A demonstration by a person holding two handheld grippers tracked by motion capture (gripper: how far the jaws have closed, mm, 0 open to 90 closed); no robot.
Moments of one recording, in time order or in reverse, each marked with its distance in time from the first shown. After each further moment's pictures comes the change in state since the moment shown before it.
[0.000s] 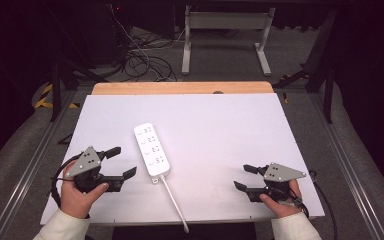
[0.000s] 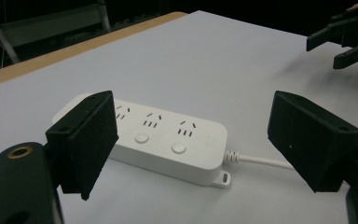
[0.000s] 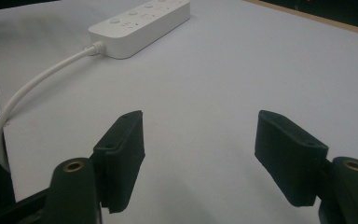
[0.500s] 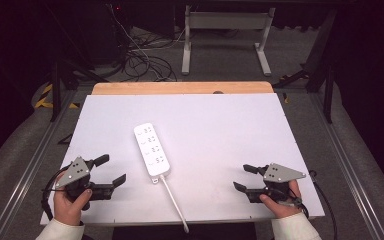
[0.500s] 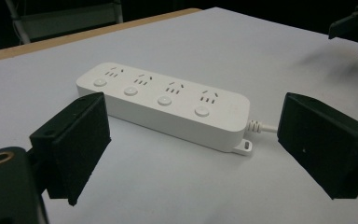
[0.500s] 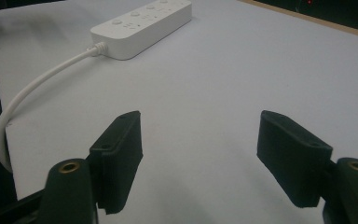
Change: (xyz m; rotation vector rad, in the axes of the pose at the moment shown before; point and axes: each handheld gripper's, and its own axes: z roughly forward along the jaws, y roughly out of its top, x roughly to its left) left arm 0.013 -0.042 -0.010 -0.031 0.051 -0.028; right arm 0.001 0.001 0.000 -0.003 0.003 -0.005
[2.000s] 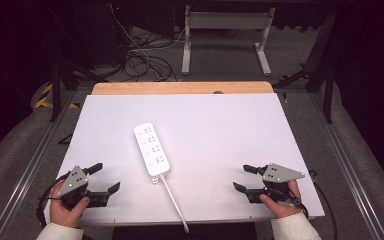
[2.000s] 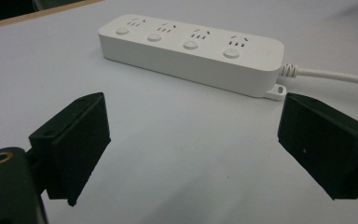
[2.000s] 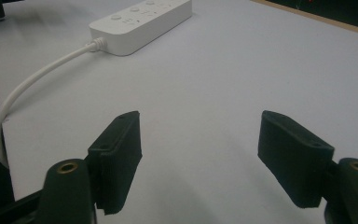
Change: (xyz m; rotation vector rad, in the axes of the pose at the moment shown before) left arm 0.006 -0.030 -0.008 0.095 0.078 0.036; right arm 0.000 -0.001 0.001 0.012 -0.001 -0.011
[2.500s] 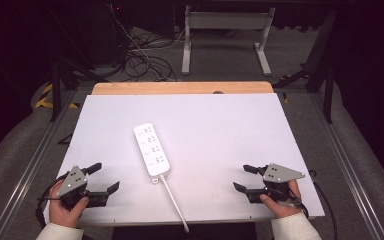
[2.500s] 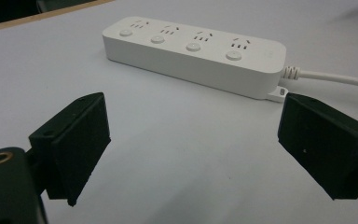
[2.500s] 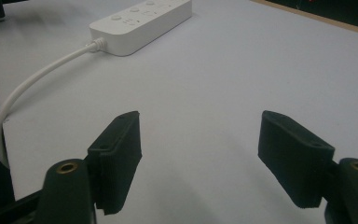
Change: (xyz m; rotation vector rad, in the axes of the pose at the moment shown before) left arm 0.000 0.000 -0.001 -0.011 0.008 -0.009; right arm 0.000 0.000 0.000 -0.002 0.000 0.005
